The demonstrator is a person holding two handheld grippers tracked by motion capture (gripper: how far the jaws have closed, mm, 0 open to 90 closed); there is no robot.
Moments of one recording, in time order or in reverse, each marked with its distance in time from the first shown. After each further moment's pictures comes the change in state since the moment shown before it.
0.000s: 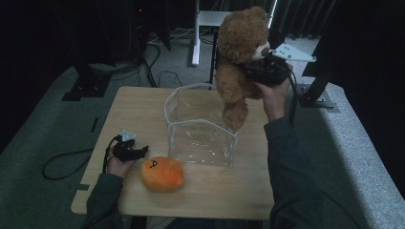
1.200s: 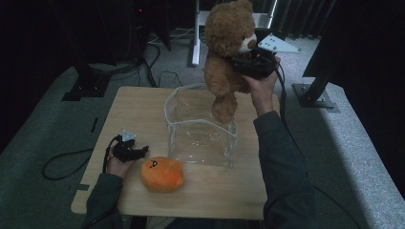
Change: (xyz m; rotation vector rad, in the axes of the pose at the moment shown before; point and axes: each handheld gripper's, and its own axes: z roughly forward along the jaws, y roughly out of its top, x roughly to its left) left arm -0.001 0.000 0.000 0.000 0.003 0.003; right arm 0.011 0.010 0.035 -0.007 0.013 -0.010
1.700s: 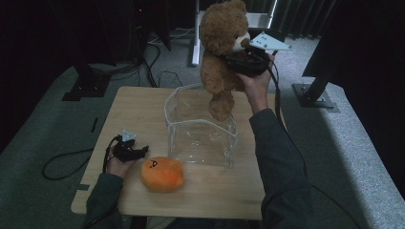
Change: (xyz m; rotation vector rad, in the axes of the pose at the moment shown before) left arm 0.000 0.000 0.000 -0.001 0.000 0.001; right arm 0.001 -0.002 0.018 0.032 -0.029 -0.021
